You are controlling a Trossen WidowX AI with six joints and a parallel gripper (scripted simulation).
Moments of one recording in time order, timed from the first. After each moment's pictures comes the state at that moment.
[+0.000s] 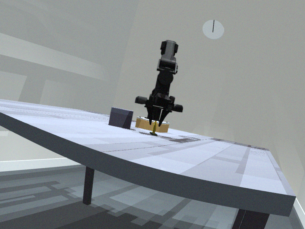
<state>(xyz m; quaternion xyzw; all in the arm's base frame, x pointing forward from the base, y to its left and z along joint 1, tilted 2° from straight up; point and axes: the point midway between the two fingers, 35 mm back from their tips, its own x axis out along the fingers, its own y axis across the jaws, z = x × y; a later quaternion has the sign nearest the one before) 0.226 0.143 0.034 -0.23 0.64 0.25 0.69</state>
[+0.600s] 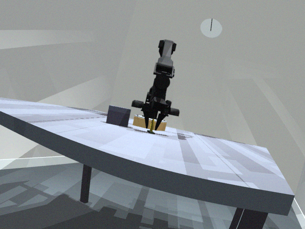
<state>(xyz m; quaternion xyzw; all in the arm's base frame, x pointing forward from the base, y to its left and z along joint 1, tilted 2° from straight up) 0.224 0.142 0.011 -0.23 0.64 0.25 0.68</state>
